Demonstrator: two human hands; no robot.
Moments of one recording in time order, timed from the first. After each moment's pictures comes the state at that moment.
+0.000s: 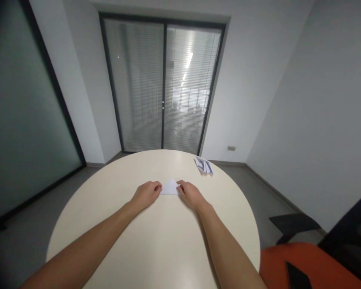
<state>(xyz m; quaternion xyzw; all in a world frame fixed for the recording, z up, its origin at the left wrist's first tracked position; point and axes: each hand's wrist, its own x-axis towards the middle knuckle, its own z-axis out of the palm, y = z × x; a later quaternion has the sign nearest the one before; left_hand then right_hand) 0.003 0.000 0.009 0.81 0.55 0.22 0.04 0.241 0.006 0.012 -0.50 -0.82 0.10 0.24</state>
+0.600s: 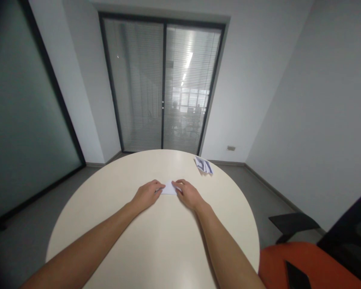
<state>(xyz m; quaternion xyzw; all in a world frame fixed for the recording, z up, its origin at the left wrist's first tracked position) 0.003 -0.003 0.007 0.84 0.49 0.23 0.05 0.241 0.009 0.006 -0.43 -0.86 0.07 0.25</state>
